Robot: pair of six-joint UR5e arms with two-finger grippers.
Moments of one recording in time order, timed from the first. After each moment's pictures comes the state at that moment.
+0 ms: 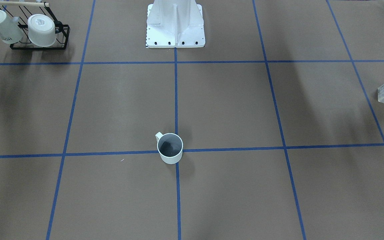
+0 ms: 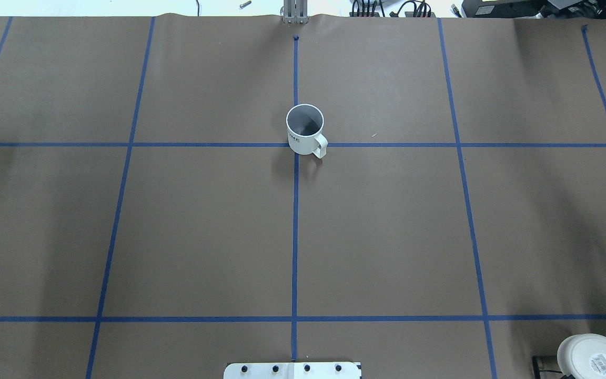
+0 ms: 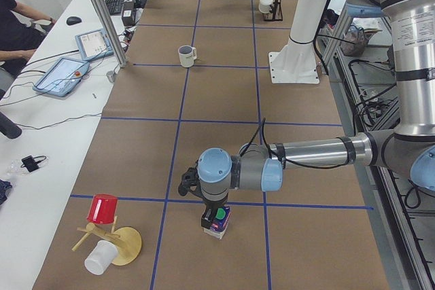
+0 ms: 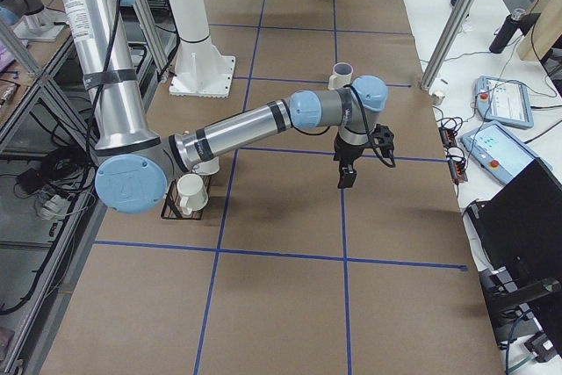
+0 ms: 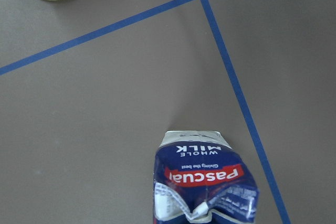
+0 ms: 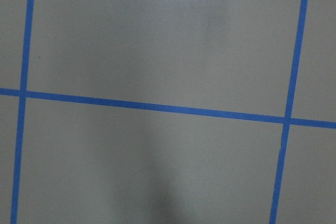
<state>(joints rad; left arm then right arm) -1.57 -1.35 -1.66 -1.72 -2.32 0.34 1.38 -1.39 1.76 -1.84 2.32 0.12</state>
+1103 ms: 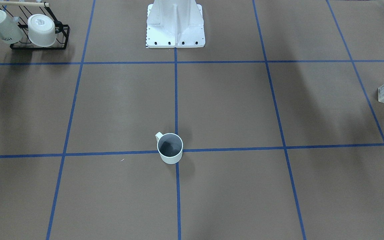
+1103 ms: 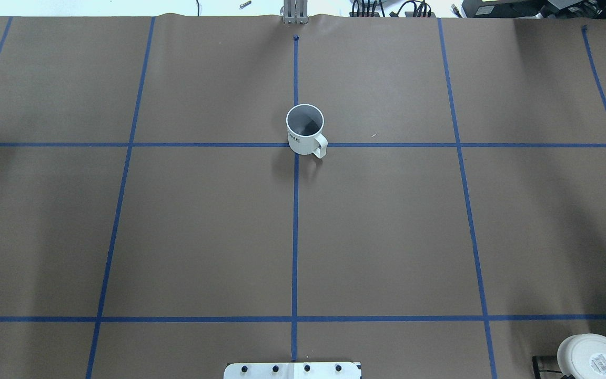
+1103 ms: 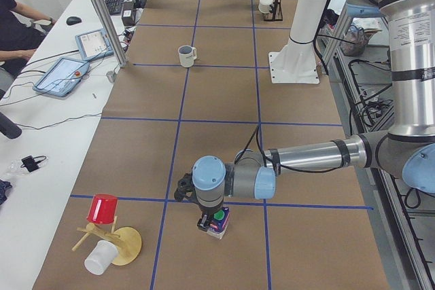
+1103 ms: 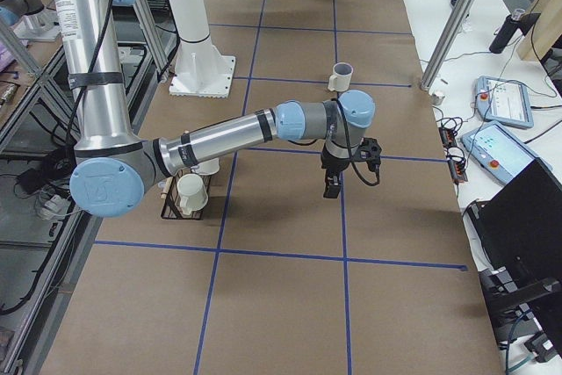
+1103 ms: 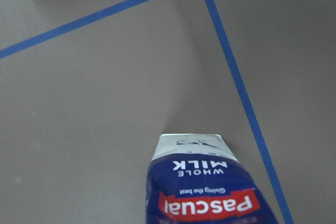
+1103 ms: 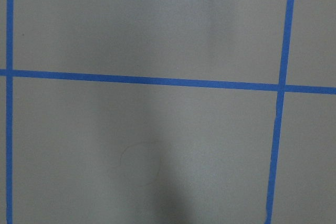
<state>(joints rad) -1.56 -1.39 -1.58 -1.77 -2.33 0.32 1.40 -1.46 1.79 -1.84 2.37 0.12</state>
